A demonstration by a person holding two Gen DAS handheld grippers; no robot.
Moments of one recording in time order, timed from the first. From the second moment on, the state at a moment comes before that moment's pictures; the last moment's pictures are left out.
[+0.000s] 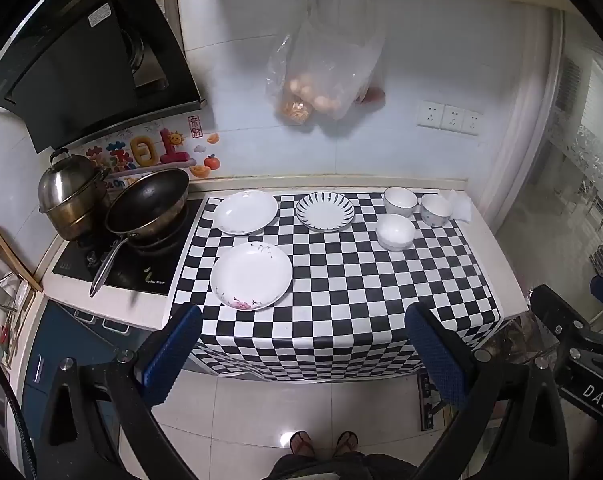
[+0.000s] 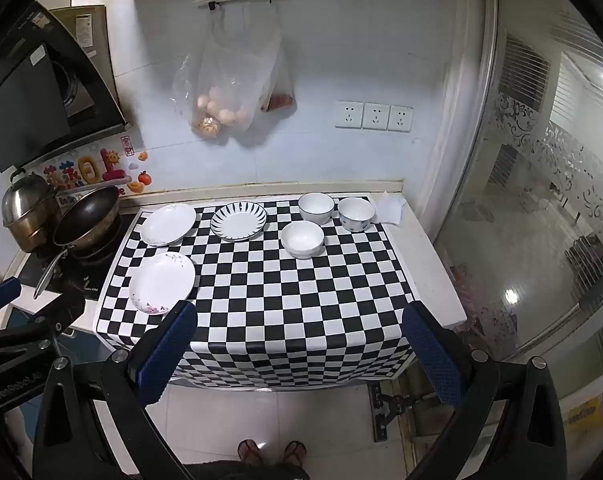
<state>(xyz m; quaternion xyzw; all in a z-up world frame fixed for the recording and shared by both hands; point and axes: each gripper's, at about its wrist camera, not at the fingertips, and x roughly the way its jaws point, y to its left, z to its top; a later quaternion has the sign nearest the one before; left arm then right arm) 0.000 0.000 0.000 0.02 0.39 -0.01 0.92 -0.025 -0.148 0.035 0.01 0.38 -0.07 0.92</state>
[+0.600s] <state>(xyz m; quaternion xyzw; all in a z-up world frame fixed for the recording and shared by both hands) 0.002 0.006 0.004 0.02 0.39 -0.01 0.92 -0.030 -0.157 0.036 0.01 0.37 -0.08 0.92</state>
